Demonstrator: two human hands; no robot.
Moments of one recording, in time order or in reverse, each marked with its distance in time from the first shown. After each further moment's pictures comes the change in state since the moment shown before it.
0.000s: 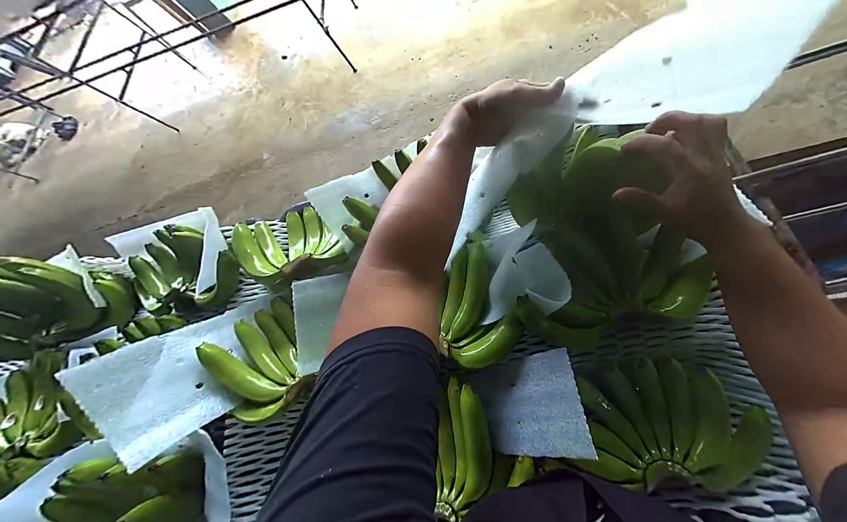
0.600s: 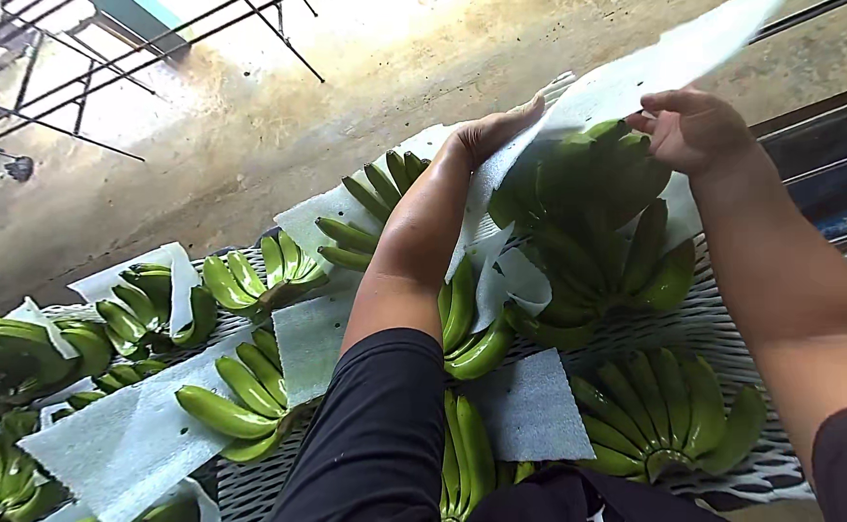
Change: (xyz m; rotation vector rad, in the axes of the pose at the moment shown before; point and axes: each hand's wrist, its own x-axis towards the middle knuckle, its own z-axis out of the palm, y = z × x) left_hand 0.020 -0.027 0.025 -0.172 -0.121 -0.065; right_hand 0.034 0.042 -0.008 1.191 0.288 1.165
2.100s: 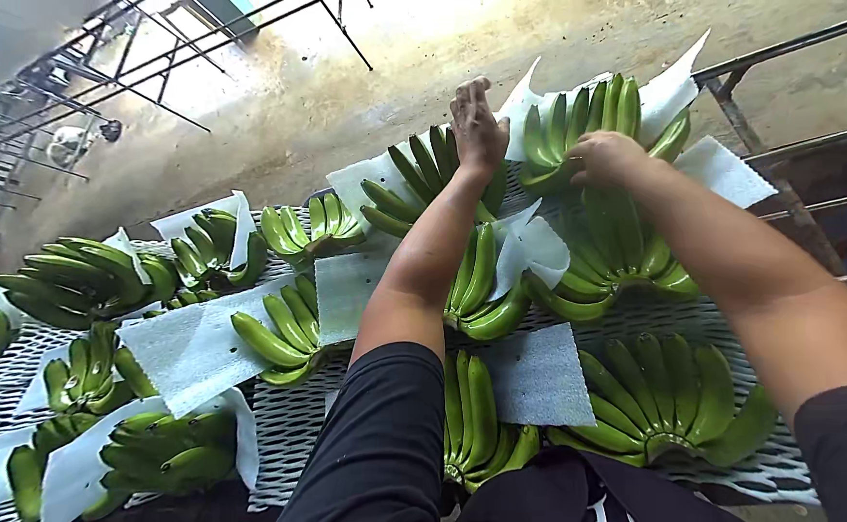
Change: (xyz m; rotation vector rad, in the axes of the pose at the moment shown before) left_hand -0.032 -0.053 -0.015 0.871 1.071 0.196; right_hand 0.013 0.069 0.069 -1.692 -0.555 -0.459
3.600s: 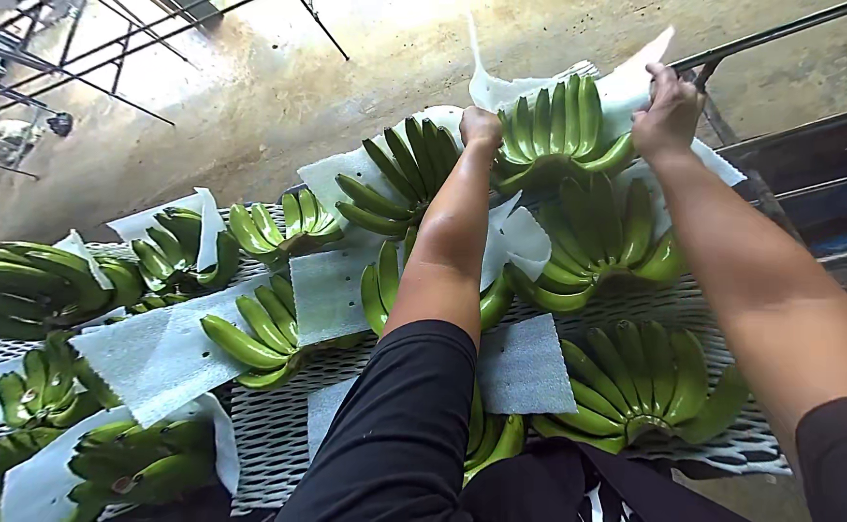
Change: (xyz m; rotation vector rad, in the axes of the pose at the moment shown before) left_hand 0.017 0.026 0.042 -0.305 -0.211 -0.674; right_hand -0.037 0.046 -0.022 0.256 0.494 0.535
